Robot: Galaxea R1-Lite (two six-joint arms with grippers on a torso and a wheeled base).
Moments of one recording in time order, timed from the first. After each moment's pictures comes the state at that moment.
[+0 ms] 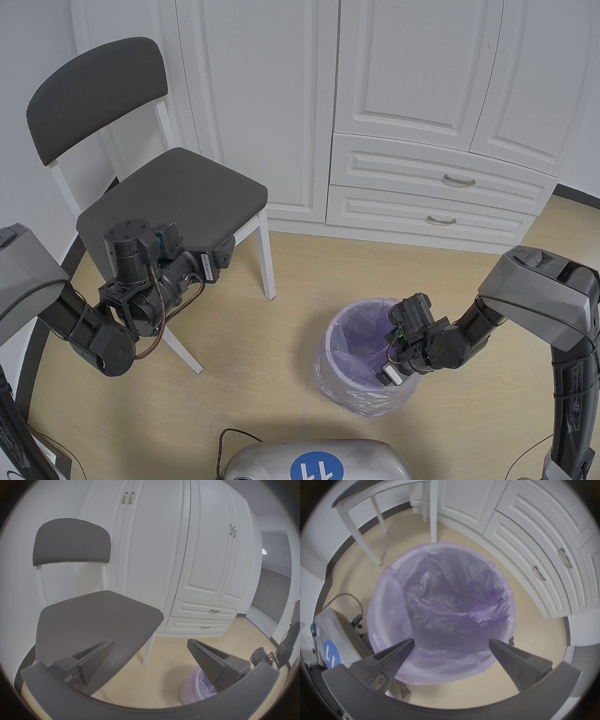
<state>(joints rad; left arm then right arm) -0.38 1.96 -0.74 -1.15 0.16 -0.10 0.45 2.35 -1.06 -0.33 -0.24 -0.27</state>
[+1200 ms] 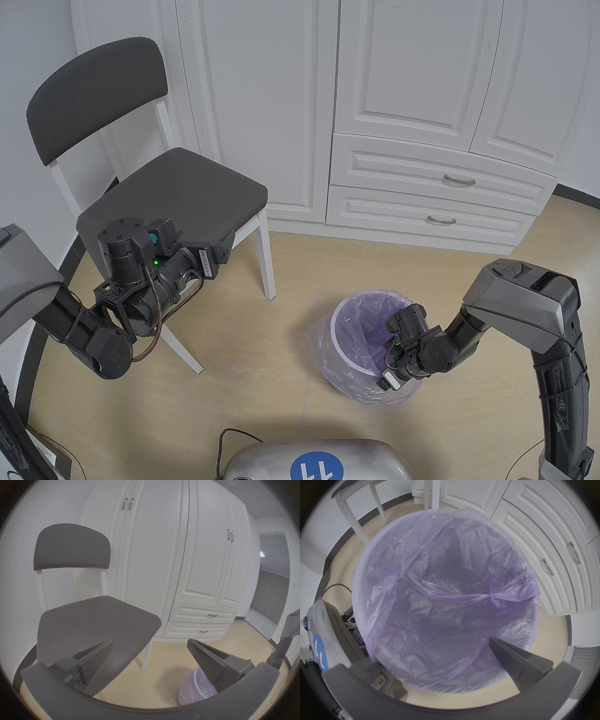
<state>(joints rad) -0.39 1.94 -0.73 -1.20 0.16 -0.09 0.42 2.48 -1.12 -0.34 -0.23 -0.29</state>
